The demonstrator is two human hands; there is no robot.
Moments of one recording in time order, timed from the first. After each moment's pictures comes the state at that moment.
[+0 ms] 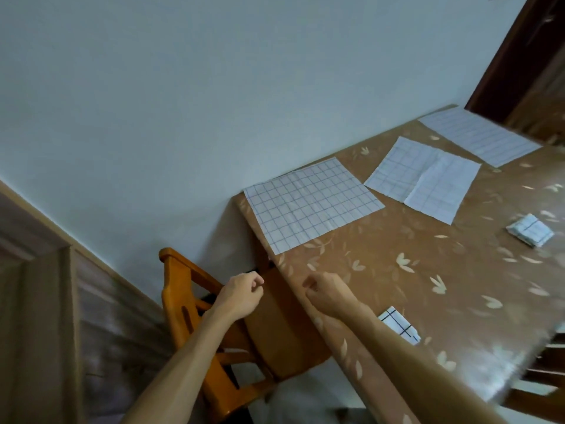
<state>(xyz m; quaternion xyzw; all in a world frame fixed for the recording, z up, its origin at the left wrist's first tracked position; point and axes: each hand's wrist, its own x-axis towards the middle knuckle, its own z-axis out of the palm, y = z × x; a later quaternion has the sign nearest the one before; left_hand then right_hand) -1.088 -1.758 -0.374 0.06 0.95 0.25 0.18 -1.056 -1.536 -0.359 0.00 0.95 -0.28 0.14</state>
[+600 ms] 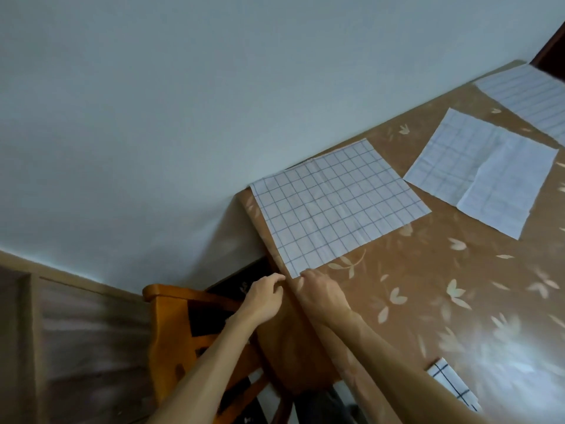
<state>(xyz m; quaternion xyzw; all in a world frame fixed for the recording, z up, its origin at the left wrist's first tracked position) -1.223 -1.738 -0.449 0.04 0.91 0.31 0.27 -1.208 -1.576 -0.471 0.02 0.96 -0.25 0.13</state>
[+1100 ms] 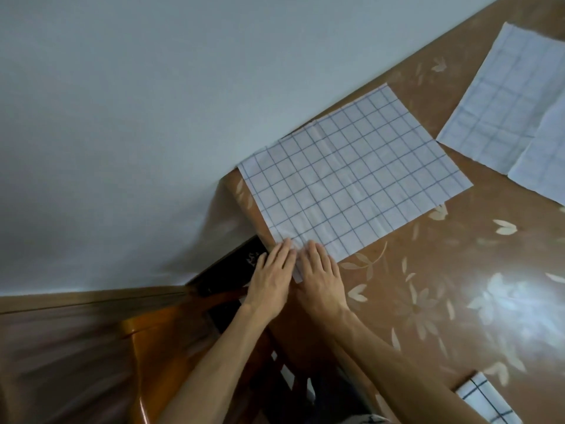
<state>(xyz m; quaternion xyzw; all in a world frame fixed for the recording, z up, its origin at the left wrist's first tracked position) -1.290 -1.723 -0.512 0.25 0.95 0.04 0.20 -1.251 -1.589 -0.536 -0.01 0.98 -0.14 0.11</state>
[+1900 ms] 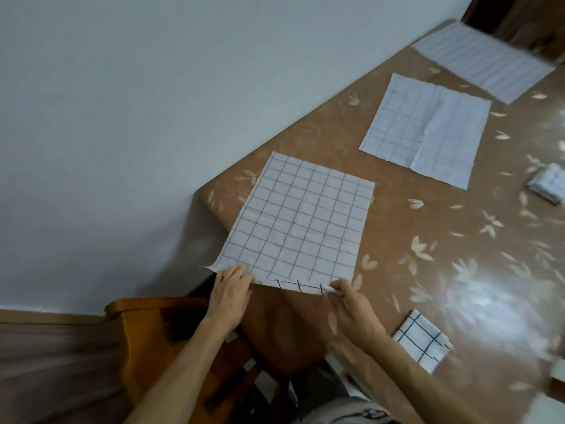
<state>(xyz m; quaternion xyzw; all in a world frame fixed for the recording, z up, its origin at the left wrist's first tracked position) -1.220 -1.760 -0.480 0.26 0.96 0.07 0.11 -1.090 -1.497 -0.462 0.12 0.89 -0.44 0.06</state>
